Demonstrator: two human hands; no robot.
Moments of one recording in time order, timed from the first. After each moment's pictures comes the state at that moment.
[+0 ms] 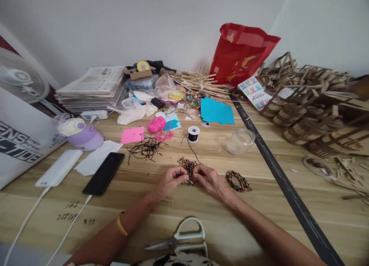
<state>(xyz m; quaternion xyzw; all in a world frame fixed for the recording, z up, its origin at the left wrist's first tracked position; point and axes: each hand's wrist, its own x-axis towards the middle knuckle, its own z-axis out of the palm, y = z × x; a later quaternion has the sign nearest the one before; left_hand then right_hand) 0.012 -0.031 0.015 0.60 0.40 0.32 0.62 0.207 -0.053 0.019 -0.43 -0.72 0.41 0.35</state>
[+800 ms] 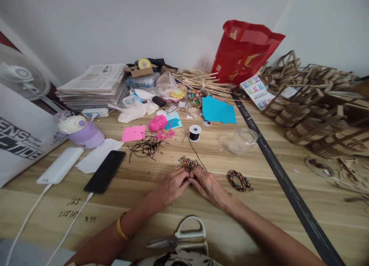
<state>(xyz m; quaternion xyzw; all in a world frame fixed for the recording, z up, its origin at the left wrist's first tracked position) 0.009 -0.045 0.013 0.87 0.37 0.23 0.23 0.191 -0.061 0.019 -0.38 -0.84 0.24 0.32</state>
